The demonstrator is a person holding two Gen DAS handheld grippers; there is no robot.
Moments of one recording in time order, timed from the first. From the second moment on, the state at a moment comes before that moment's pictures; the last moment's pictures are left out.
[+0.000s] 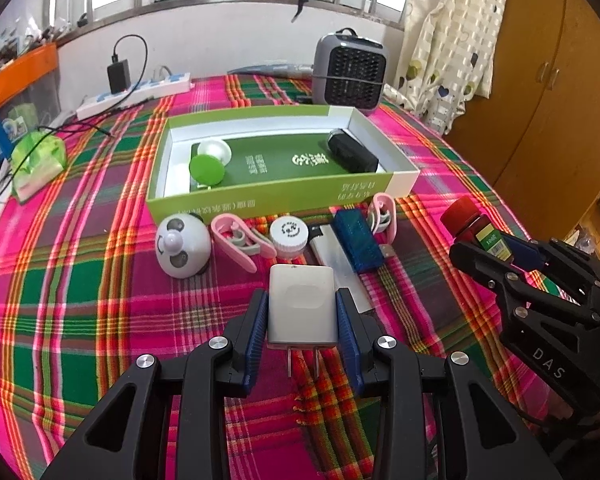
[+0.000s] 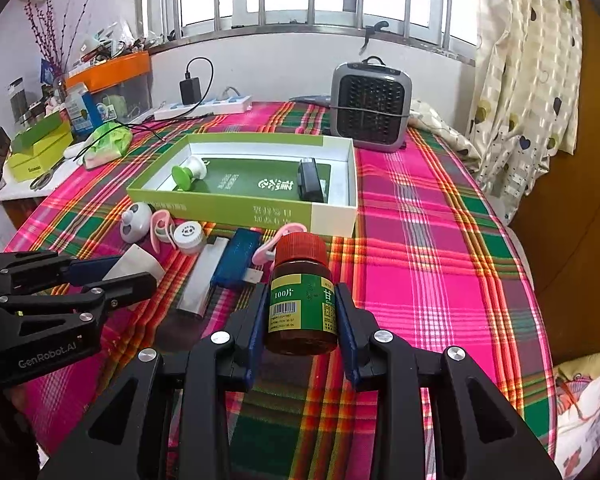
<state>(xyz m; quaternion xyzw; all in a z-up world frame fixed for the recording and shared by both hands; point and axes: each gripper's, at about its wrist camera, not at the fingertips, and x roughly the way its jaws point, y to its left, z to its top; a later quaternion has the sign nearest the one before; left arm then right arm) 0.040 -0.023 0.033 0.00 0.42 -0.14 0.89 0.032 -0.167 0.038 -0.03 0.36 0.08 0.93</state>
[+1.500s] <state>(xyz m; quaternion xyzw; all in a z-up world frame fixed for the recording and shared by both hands) 0.142 -0.021 0.068 0.01 0.39 -0.14 0.91 0.140 -0.149 0.062 -0.04 0.37 0.14 0.92</state>
